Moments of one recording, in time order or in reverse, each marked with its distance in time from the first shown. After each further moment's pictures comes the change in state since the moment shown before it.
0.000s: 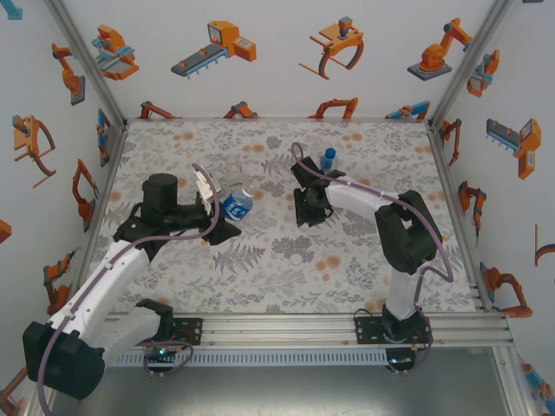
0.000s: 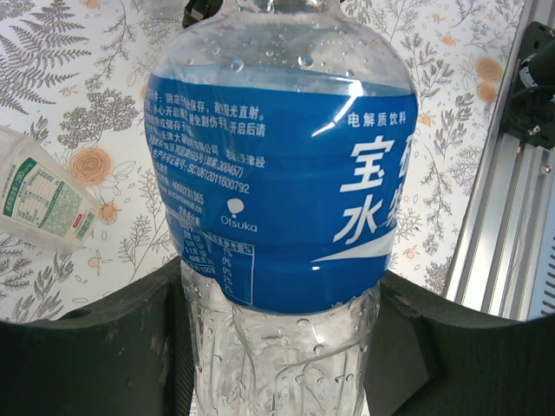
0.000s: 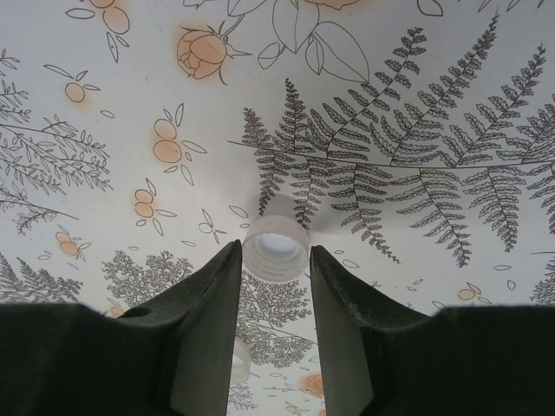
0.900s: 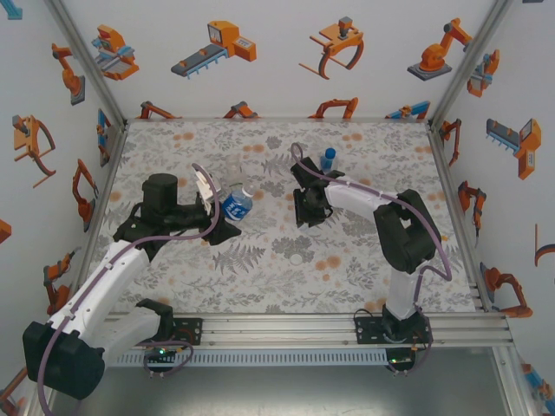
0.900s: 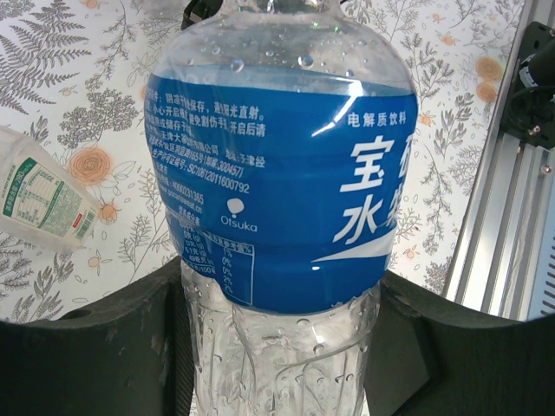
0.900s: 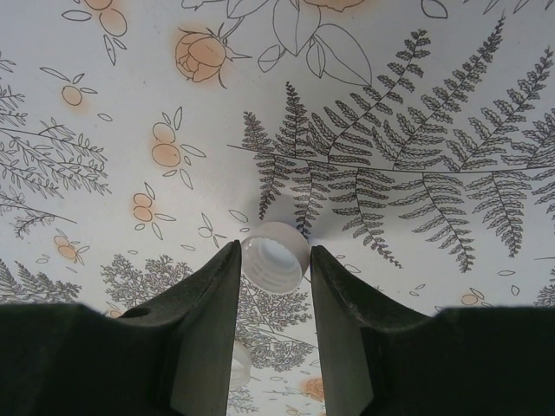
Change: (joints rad) left arm 0.000 0.000 0.000 0.000 0.000 0.000; right arm 0.000 0.011 0.000 0.008 -0.004 0.000
